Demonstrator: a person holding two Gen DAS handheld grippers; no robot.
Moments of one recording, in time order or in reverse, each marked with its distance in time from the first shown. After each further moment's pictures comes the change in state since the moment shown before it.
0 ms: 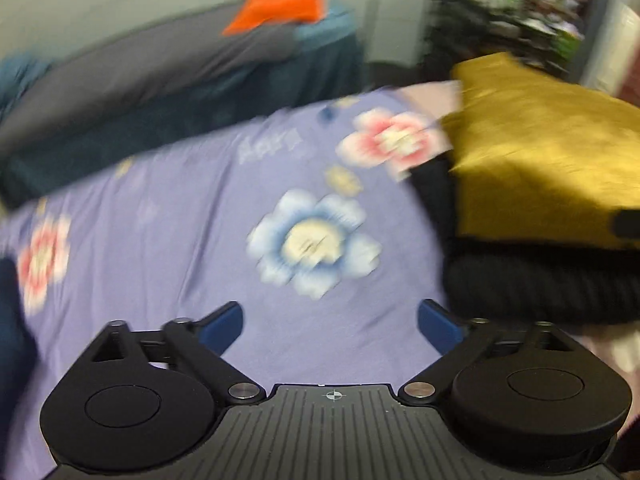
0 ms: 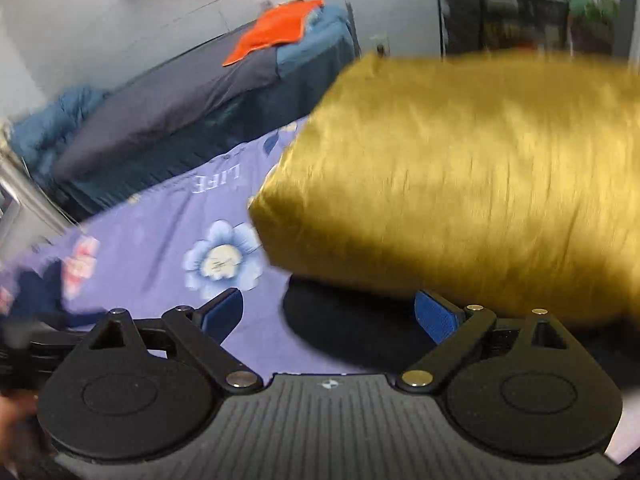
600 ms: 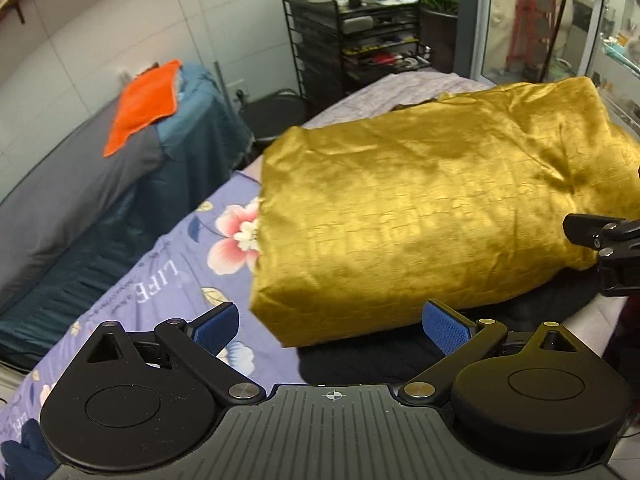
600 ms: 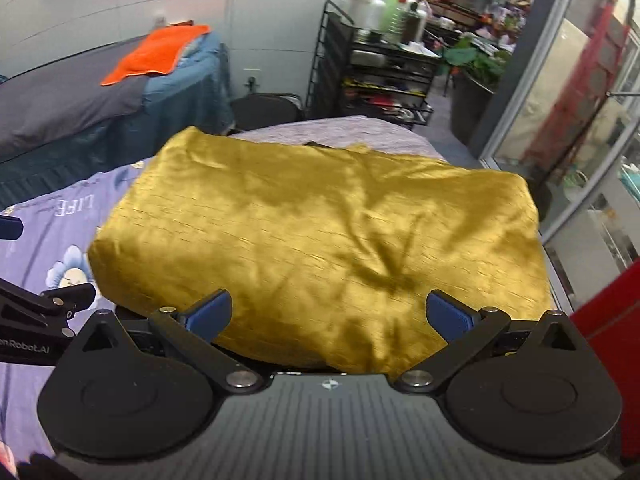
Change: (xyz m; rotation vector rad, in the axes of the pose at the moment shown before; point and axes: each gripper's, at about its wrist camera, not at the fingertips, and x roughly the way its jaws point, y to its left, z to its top) left arm -0.045 -0.178 0.096 0.348 0.015 -0.070; right arm -0.098 -0.091 0.008 0.005 -0.020 -0.414
